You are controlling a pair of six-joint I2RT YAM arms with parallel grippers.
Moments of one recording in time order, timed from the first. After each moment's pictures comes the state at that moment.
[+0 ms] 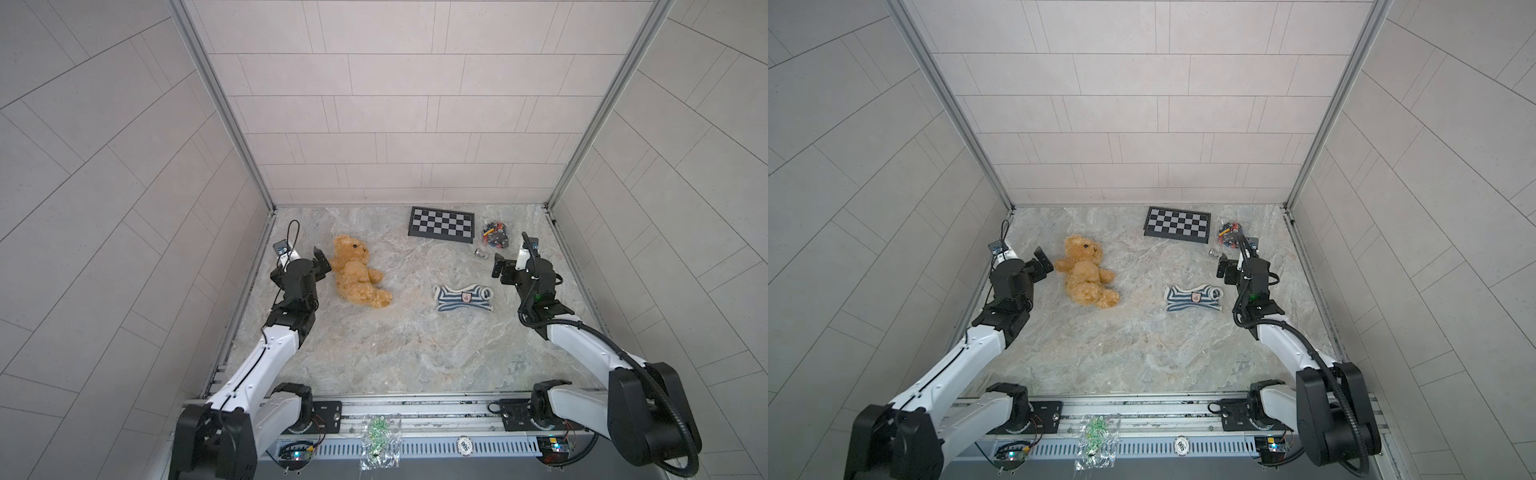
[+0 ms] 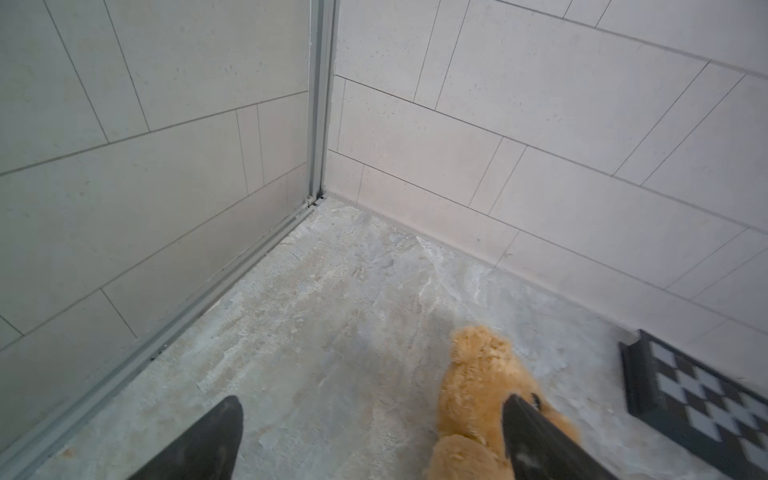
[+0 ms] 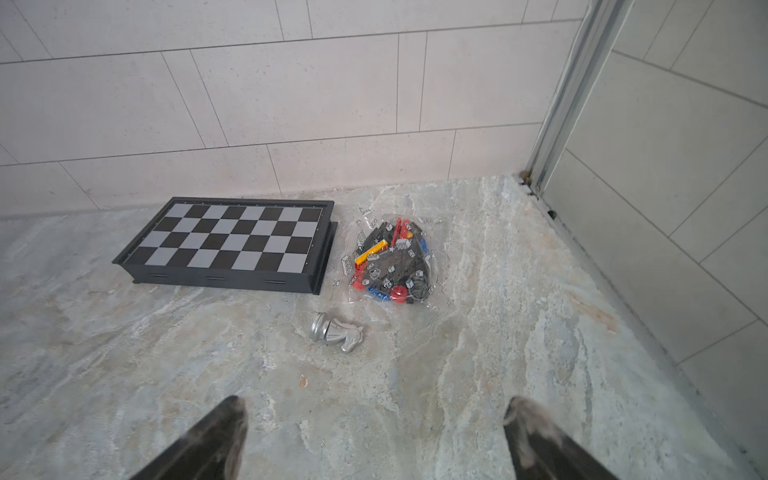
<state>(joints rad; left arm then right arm) -0.14 1.00 0.60 0.10 -0.44 -0.42 0.09 1.15 0.55 0.25 0.19 0.18</state>
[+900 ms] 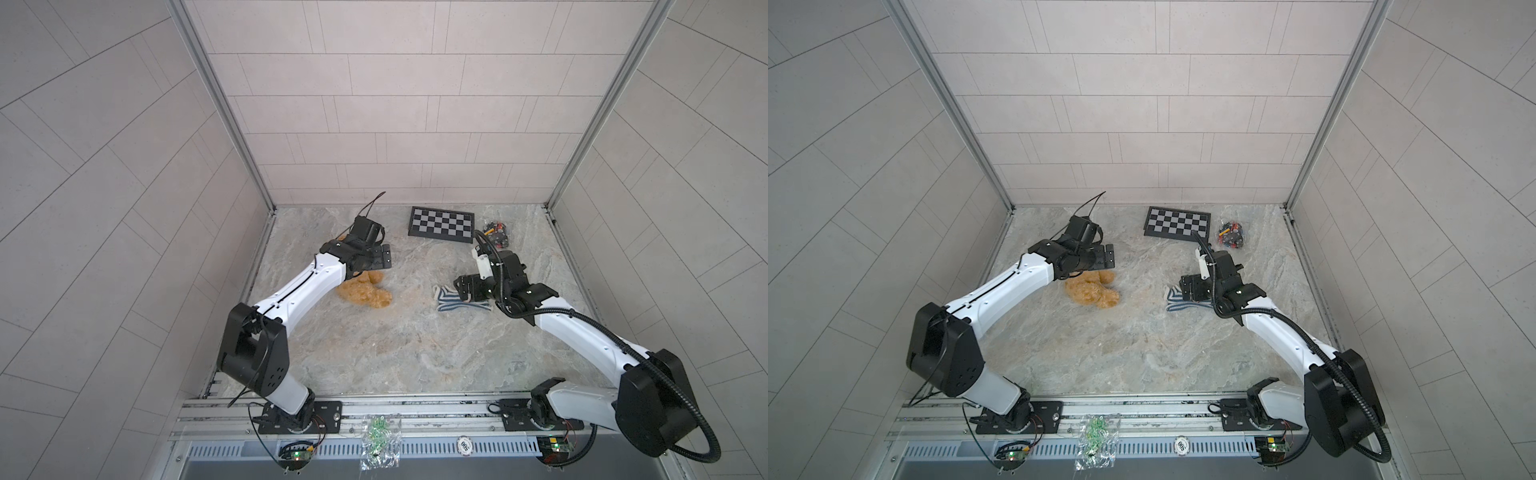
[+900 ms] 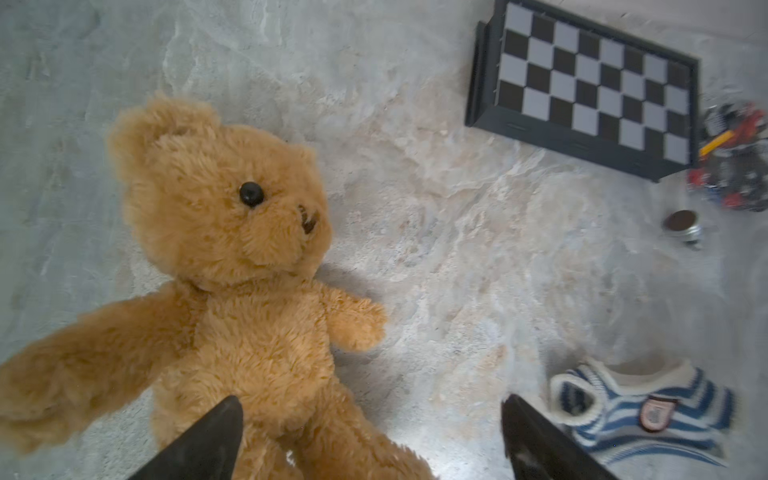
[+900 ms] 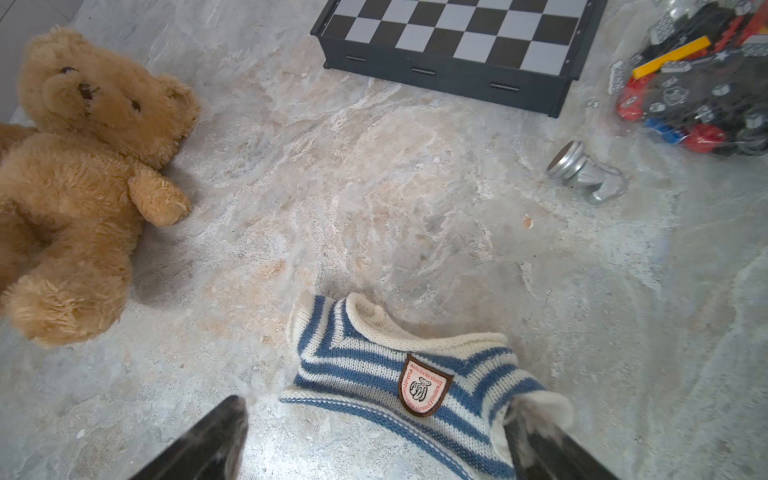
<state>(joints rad) -0.46 1.60 1.29 -0.68 -0.18 -0.48 0.37 1.23 0.77 -0.30 -0.08 0.24</state>
